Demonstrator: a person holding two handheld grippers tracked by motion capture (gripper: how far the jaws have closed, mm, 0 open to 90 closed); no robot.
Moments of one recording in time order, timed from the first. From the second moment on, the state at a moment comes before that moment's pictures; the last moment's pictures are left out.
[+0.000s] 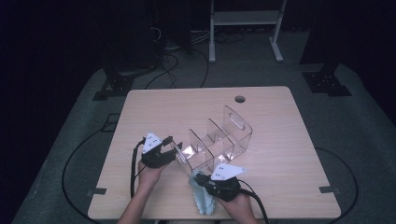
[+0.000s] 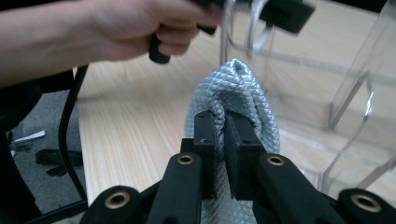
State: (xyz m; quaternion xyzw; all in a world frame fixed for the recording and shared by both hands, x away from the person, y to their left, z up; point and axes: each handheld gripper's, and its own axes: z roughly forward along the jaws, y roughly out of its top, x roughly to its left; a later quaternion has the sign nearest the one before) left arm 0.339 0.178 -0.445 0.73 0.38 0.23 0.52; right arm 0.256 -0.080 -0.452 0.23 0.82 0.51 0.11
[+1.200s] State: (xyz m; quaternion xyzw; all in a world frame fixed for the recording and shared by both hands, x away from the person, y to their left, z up) left arm 0.343 0.177 -0.446 0.74 0.36 0.22 0.52; right arm 0.250 -0.097 -0.434 0.25 0.79 0.55 0.10
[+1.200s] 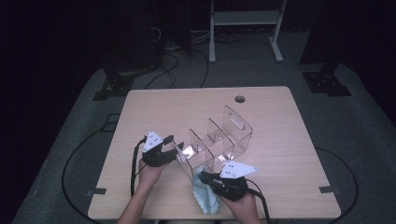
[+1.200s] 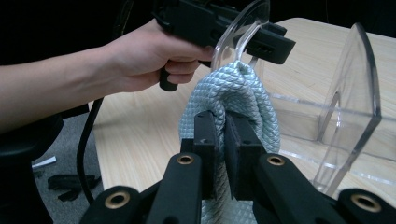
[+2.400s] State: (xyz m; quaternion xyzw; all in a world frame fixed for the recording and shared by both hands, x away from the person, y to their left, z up) left arm 0.338 0.176 -0.446 0.76 0.29 0.16 0.56; right arm 0.265 -0.130 -0.435 0.28 0.79 0.53 0.12
